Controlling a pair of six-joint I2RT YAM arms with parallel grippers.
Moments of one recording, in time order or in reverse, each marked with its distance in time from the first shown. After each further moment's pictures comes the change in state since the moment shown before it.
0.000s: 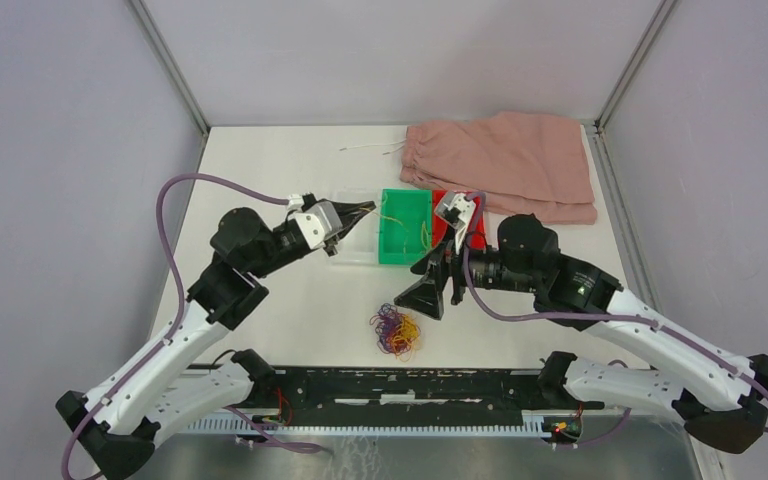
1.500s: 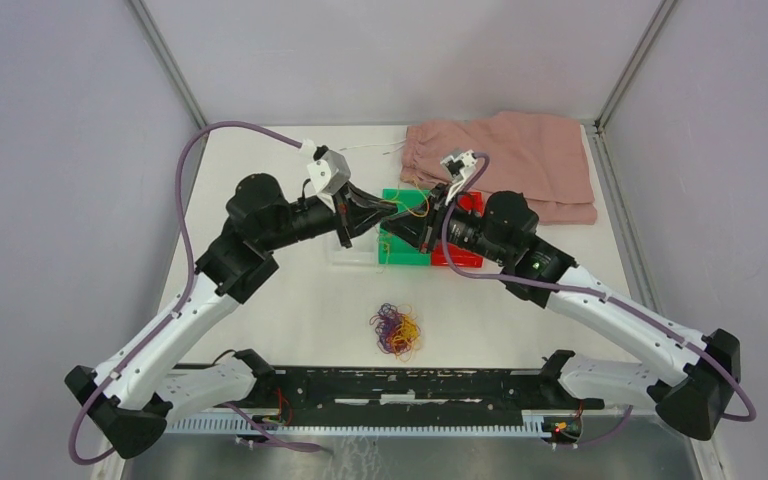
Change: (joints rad) left arm 0.002 0.166 0.217 -0.140 0.111 -0.429; right arm -0.154 0.168 -0.060 0.470 0.047 0.154
